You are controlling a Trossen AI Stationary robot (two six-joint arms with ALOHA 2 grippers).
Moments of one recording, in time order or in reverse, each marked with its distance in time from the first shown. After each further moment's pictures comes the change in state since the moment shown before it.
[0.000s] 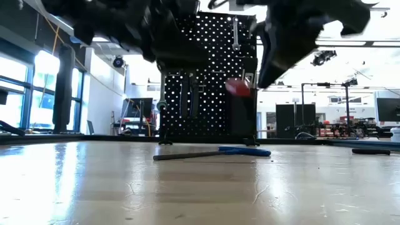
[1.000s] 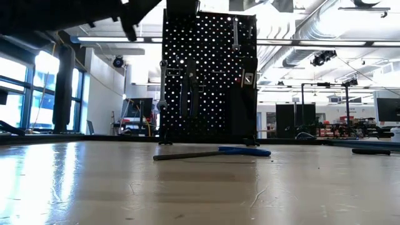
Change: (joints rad) left arm -0.024 -0.272 -0.375 0.846 -0.175 -0.060; right arm -0.086 0.003 0.478 -0.004 0.625 -0.269
